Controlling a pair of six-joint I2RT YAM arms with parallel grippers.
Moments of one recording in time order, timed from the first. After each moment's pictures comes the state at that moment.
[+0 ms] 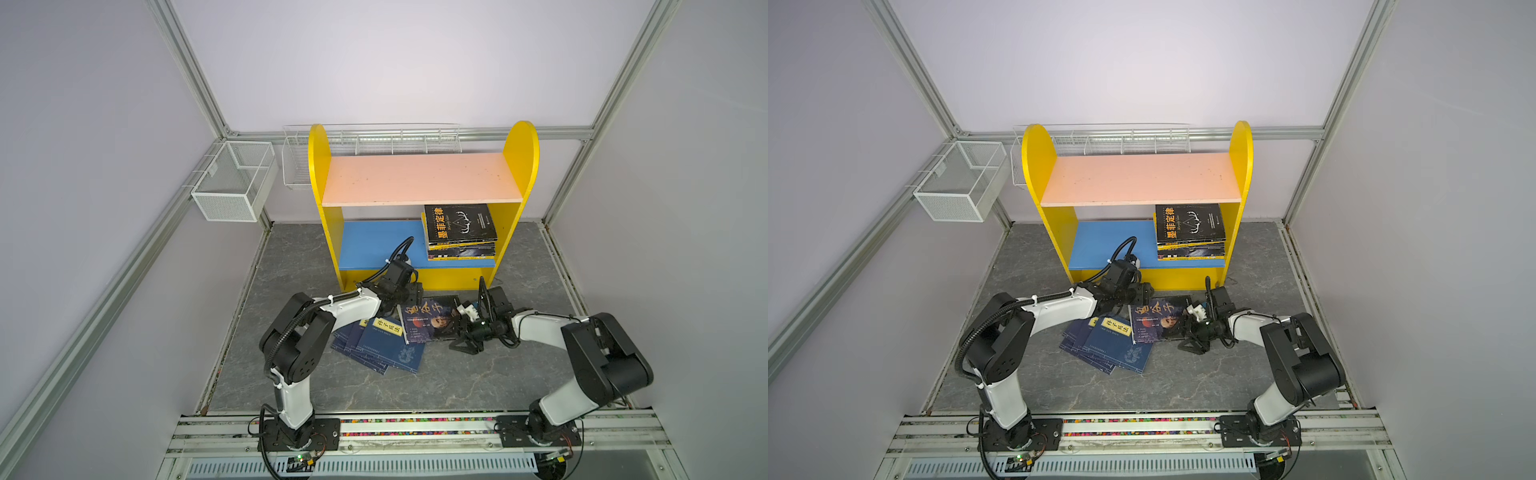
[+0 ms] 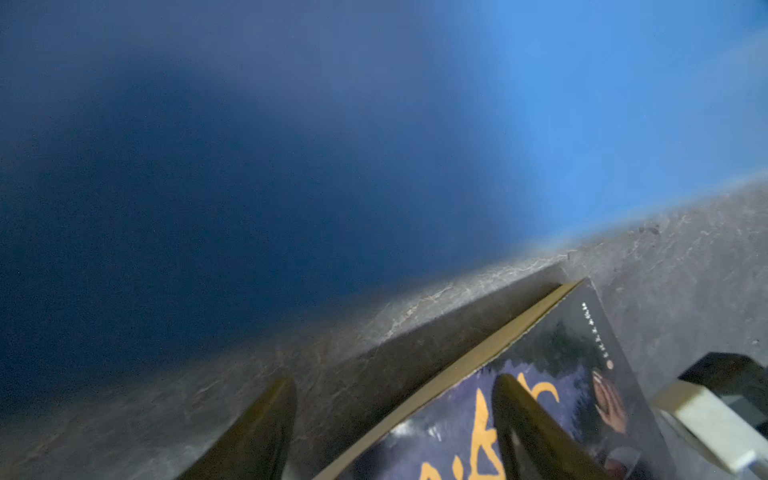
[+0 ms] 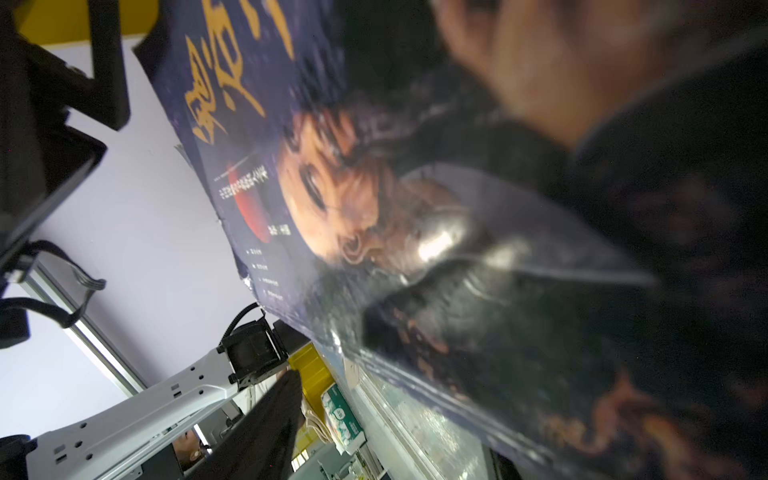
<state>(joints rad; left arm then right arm) -0.74 1.85 1.14 -0.07 0.00 -0.46 0.33 1.58 0.61 -0.17 -0.87 0.78</state>
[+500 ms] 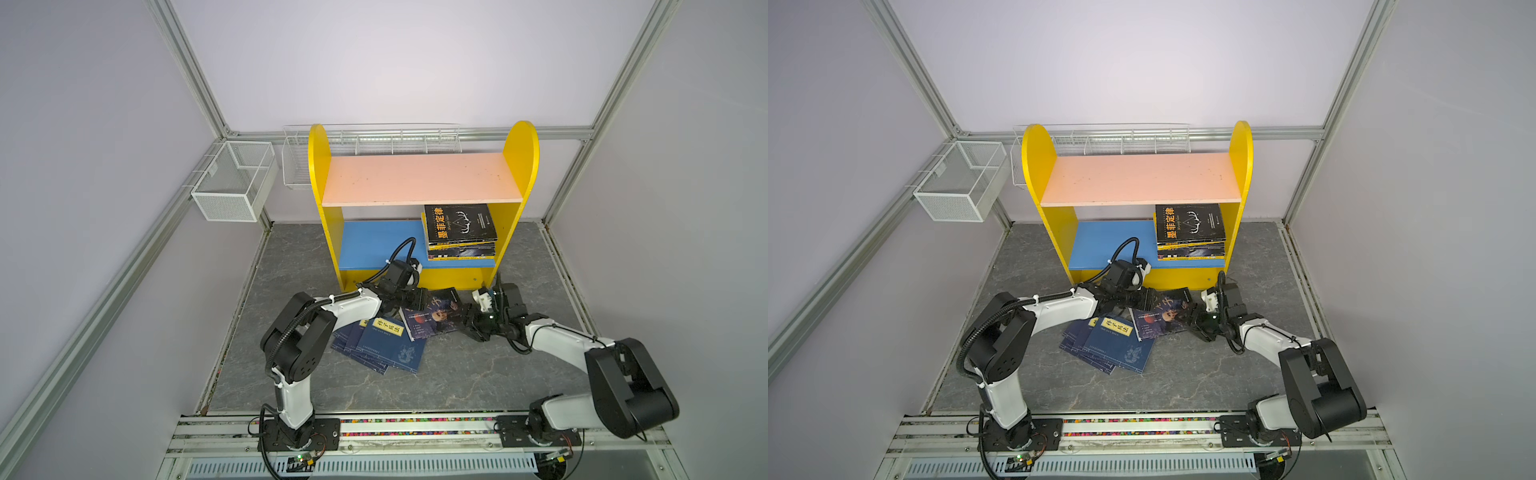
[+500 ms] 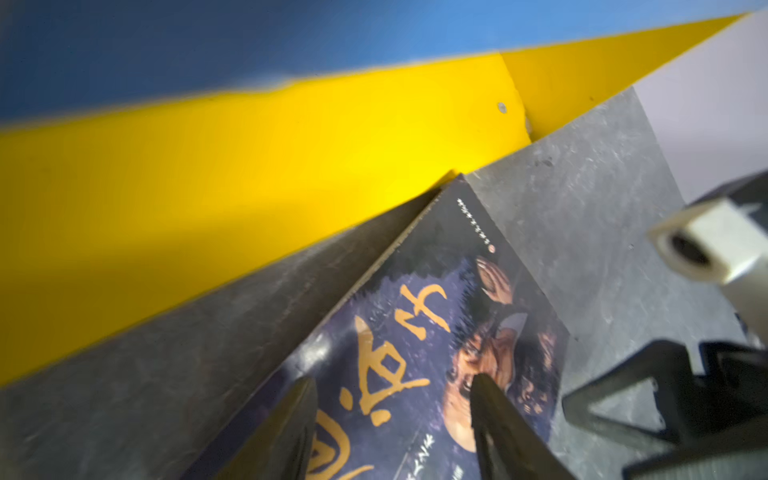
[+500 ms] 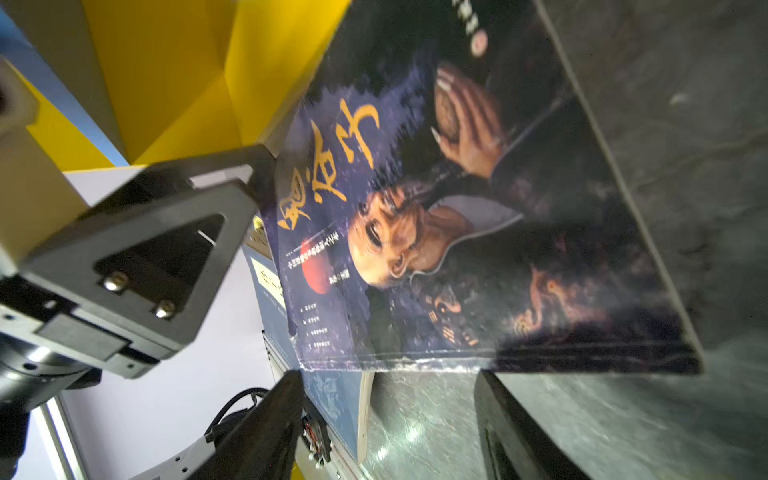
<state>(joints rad) -0.75 1.86 1.13 -0.05 0.25 -0.40 0.30 1.38 0.56 -0.04 -0.64 0.87</state>
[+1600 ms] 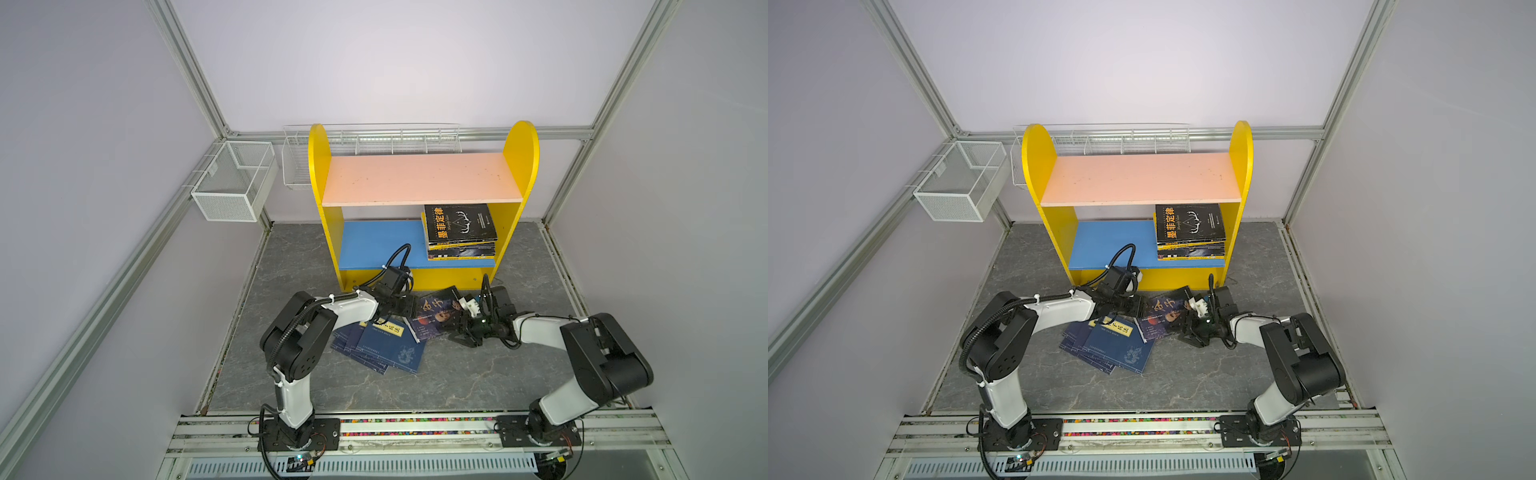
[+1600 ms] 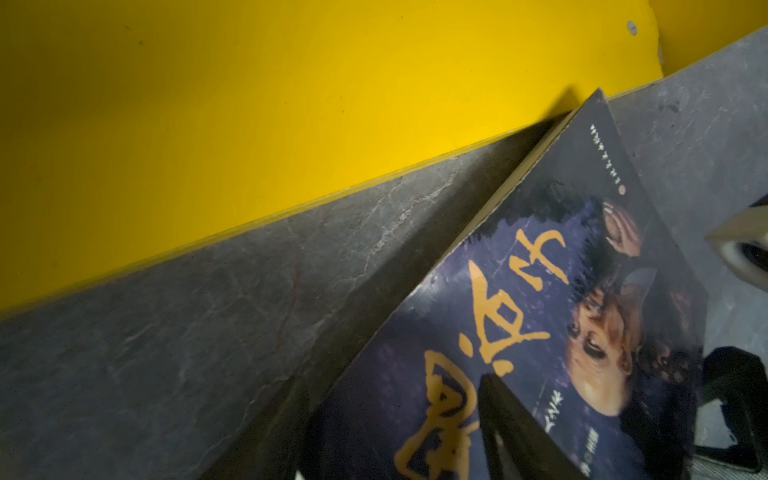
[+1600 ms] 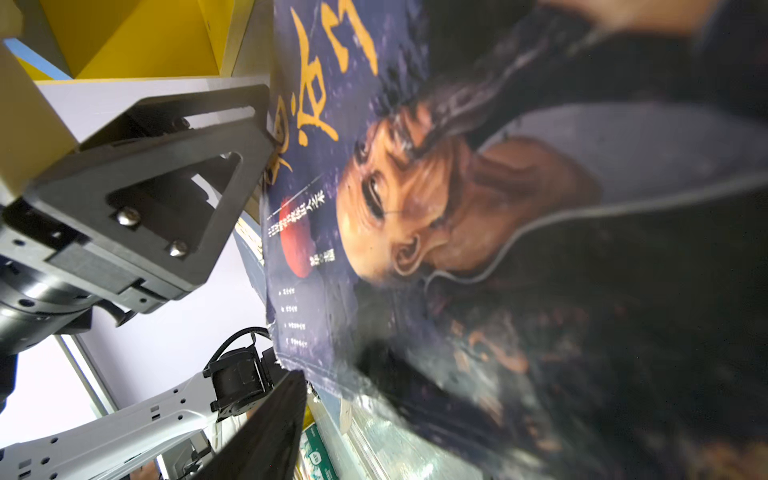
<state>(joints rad) -0.71 1.86 1.08 -0.12 0.16 -0.38 0.33 1.58 0.57 0.02 -0.80 0.80</state>
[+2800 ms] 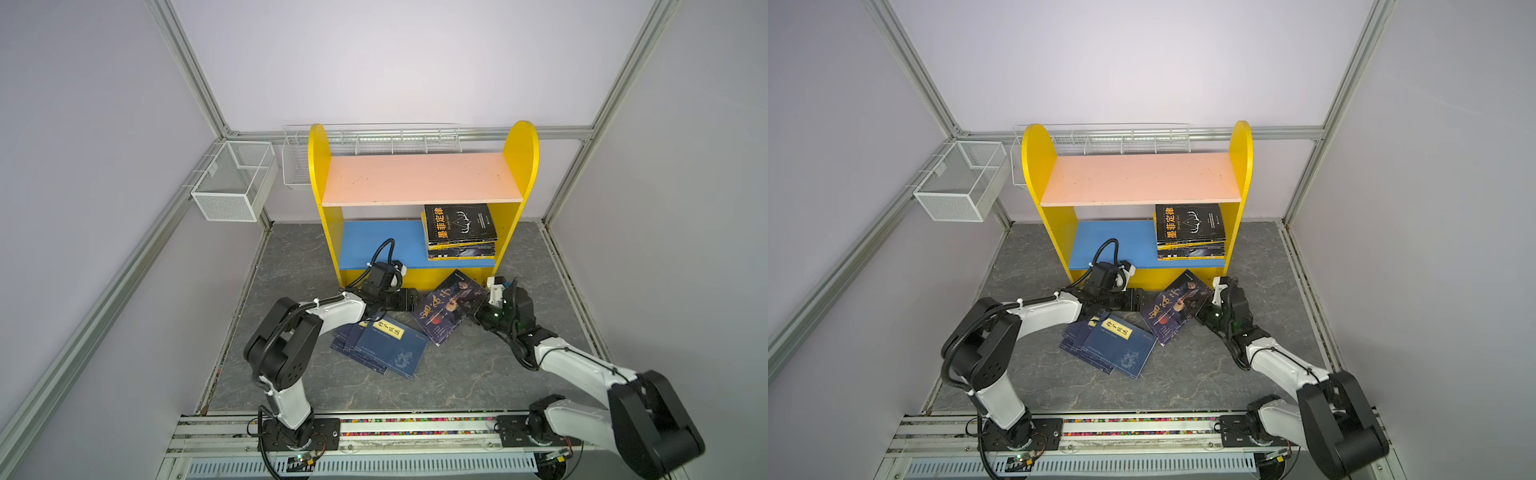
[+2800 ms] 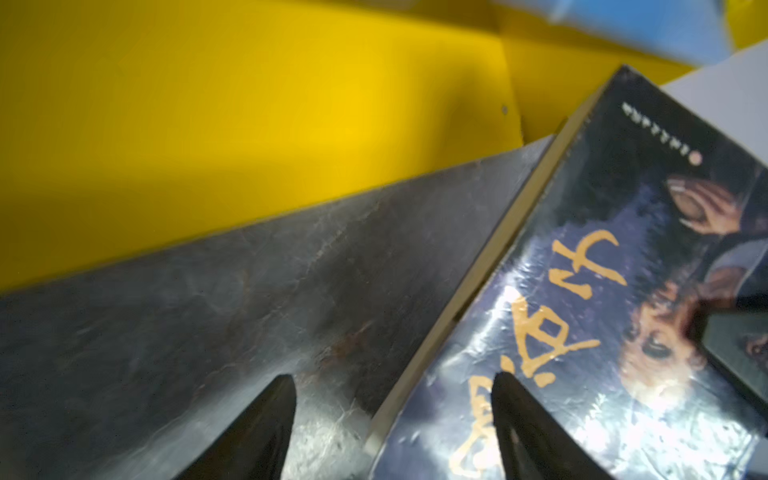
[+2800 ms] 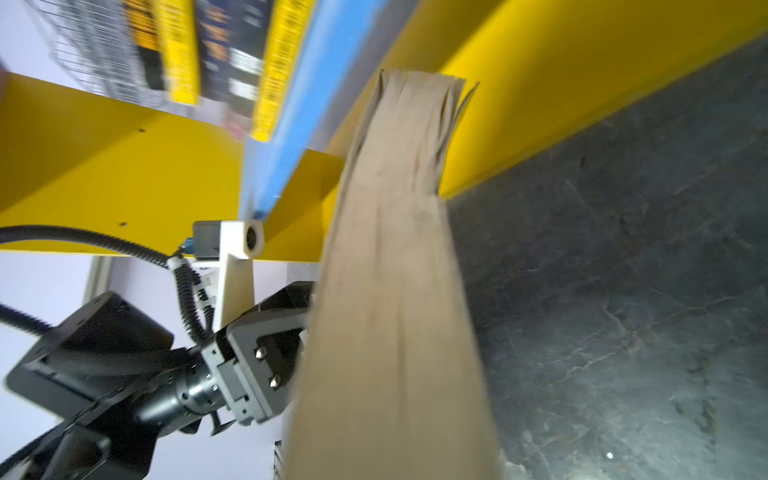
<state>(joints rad) -0.63 1.70 0.97 0.04 0.36 -0.54 0.35 1.09 0.43 0.24 -0.36 1.02</state>
